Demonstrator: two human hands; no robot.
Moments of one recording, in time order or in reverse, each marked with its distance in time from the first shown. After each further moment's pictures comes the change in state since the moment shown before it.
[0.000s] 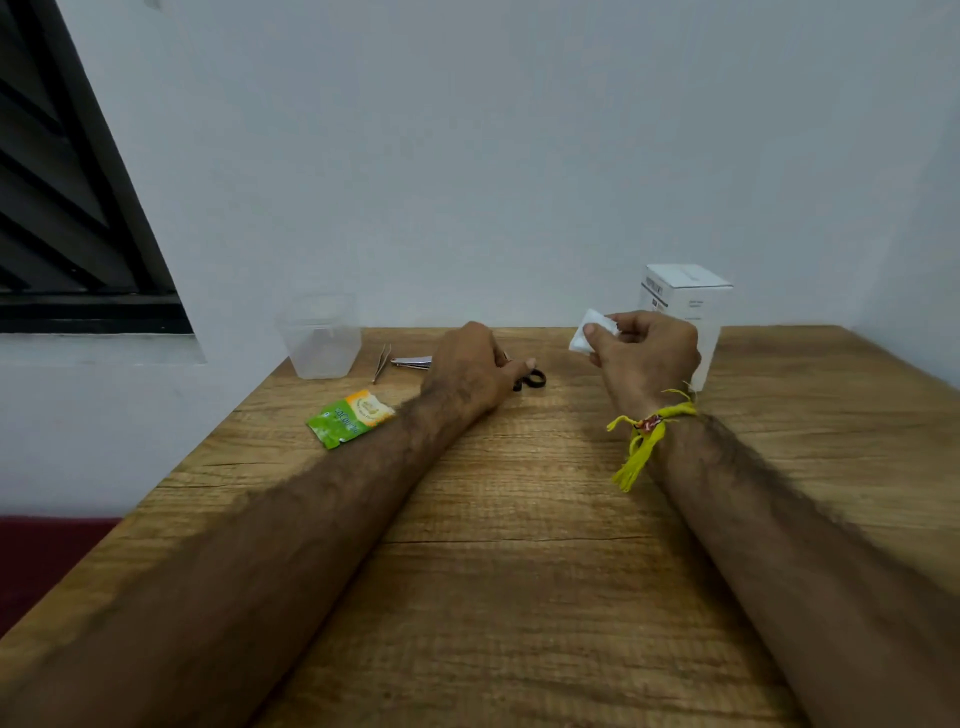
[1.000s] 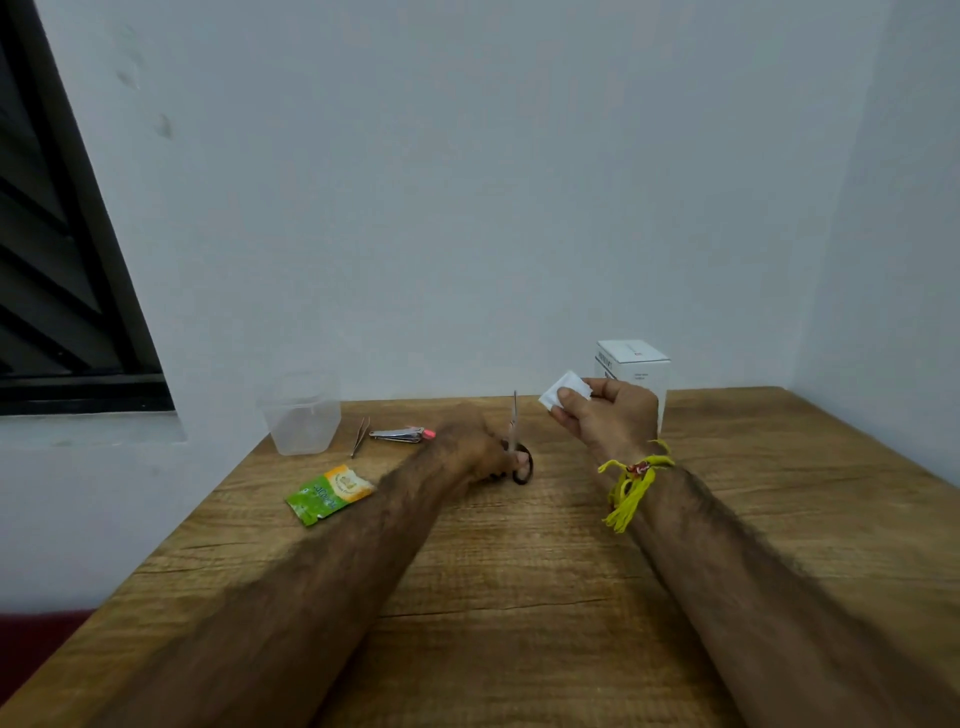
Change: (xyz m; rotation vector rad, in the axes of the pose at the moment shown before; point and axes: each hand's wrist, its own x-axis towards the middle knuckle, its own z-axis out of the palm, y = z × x) left_hand -0.016 0.035 -0.015 -0.253 -0.325 -0.188; right_hand 0.012 -0.014 -0.009 0.396 -0.100 0.323
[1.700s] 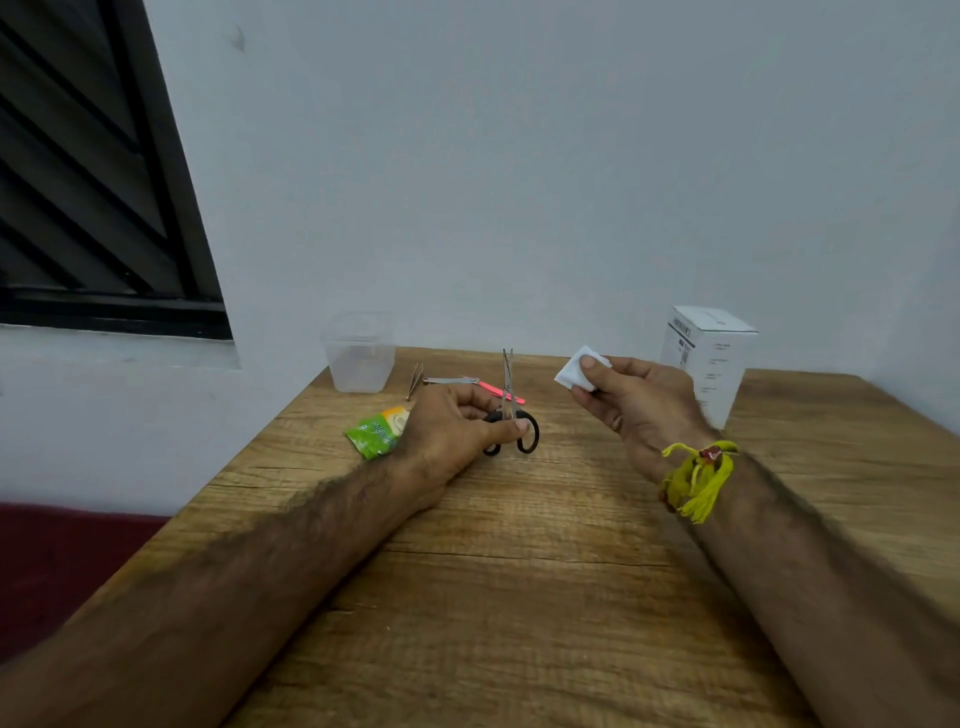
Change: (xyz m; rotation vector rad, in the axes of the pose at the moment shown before) left_hand -0.059 -0.063 -0.027 -0.516 0.176 0.106; right_hand -0.035 0.006 0.010 0.072 -0.262 0.138
